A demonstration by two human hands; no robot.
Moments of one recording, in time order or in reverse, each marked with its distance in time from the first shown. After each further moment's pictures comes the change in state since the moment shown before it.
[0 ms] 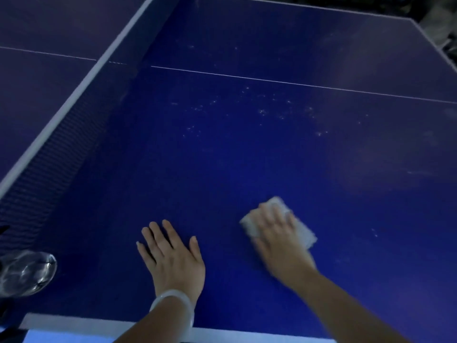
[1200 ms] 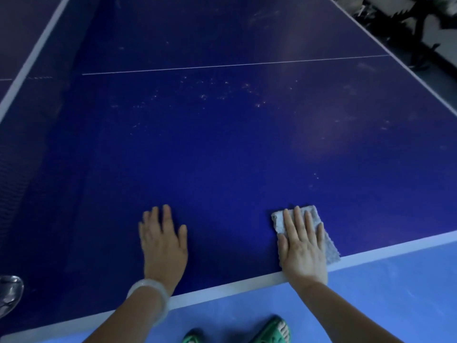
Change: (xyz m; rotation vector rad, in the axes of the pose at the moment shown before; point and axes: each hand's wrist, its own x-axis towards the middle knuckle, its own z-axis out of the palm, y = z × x) left_hand -0.020 0.009 -0.008 -0.198 0.032 0.448; right_hand -0.142 0.001 0.015 0.247 0.110 0.761
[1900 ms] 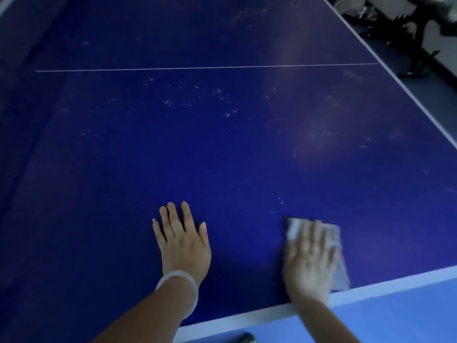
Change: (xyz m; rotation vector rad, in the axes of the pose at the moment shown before) left_hand 0.025 0.162 0.066 0.192 -0.072 -0.017; right_hand 0.067 0.096 -0.018 0.005 0.101 0.218
